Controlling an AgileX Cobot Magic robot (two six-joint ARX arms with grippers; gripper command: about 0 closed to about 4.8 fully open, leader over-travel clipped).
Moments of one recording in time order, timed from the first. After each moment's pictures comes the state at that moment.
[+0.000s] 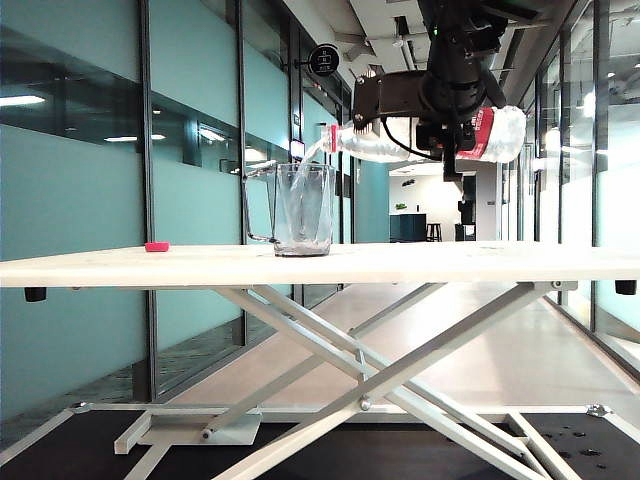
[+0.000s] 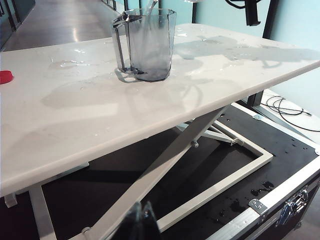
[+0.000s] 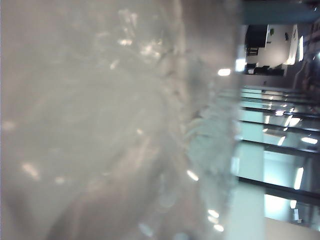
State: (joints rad) left arm 0.08 0.00 0.01 -0.12 0.69 0.12; right arm 0.44 1.78 1.35 0.08 0.54 -1.36
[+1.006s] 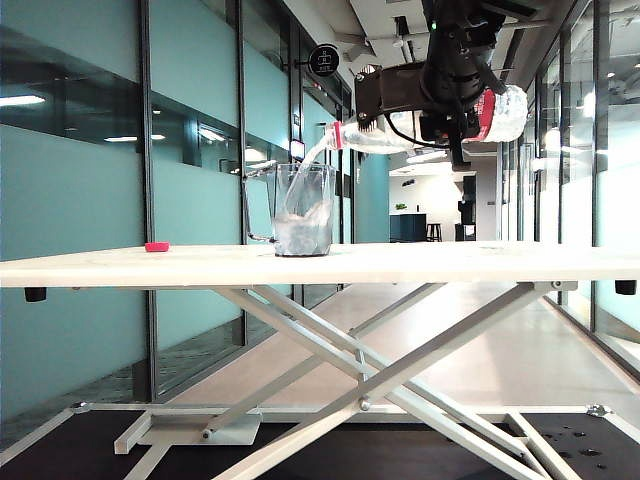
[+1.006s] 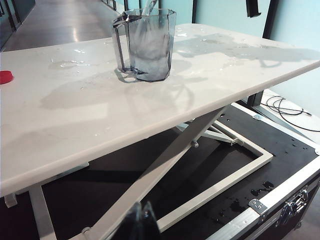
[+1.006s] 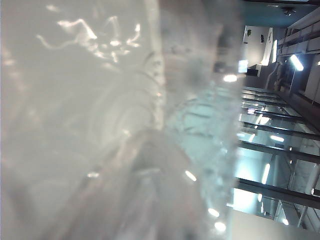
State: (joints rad) left arm 0.08 0.00 0.01 -0.12 0.69 0.12; right arm 0.44 1.78 1.35 0.15 0.58 -1.48
